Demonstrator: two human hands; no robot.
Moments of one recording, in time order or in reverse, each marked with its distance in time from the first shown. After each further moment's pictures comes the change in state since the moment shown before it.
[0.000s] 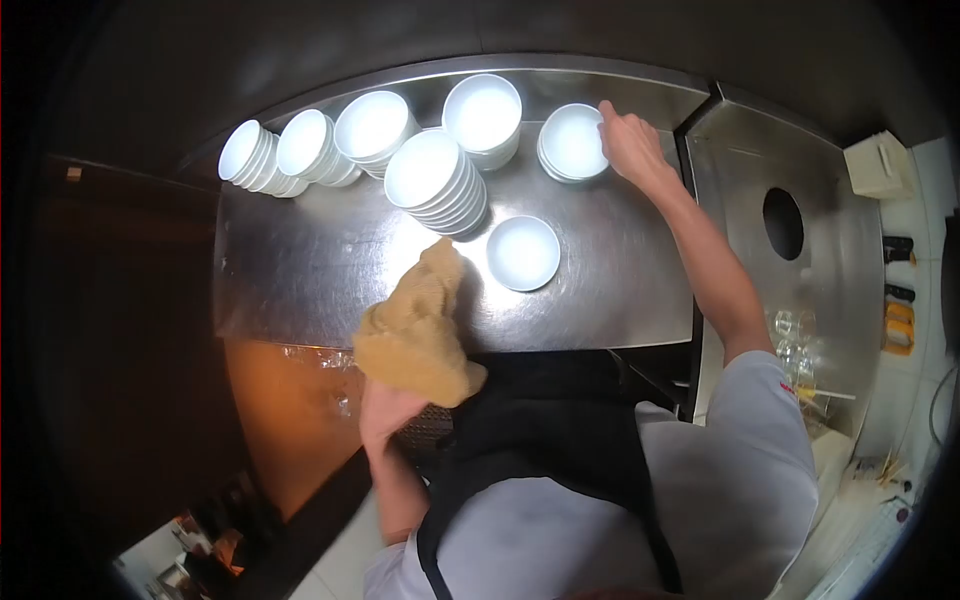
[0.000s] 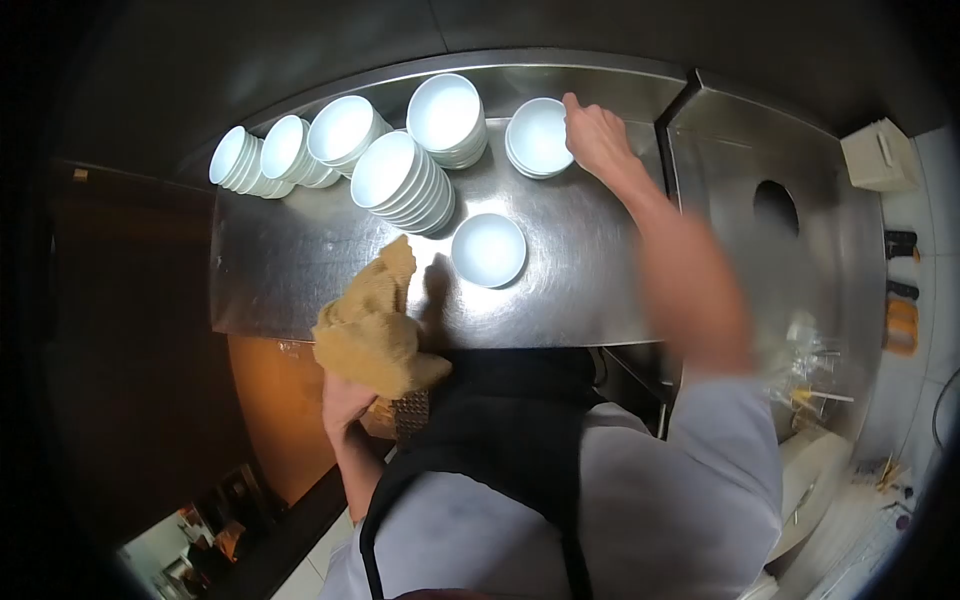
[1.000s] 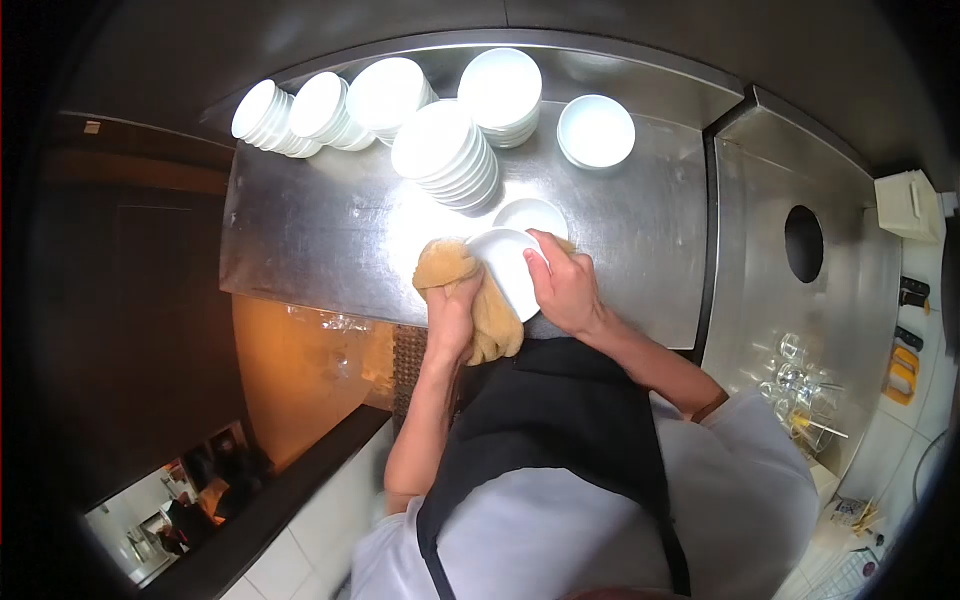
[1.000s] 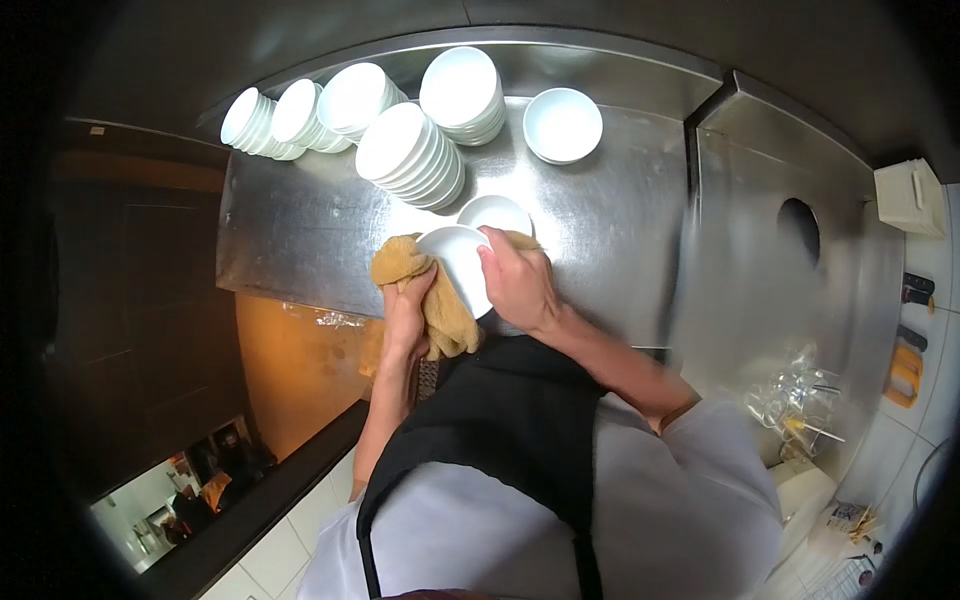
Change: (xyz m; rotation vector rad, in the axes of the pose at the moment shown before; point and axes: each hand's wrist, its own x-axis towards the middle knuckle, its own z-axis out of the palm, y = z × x) left_hand 0.069 -0.006 0.103 -0.531 0.330 -0.296; right_hand -0.161 -0.125 0.031 0.899 0.184 -0.194
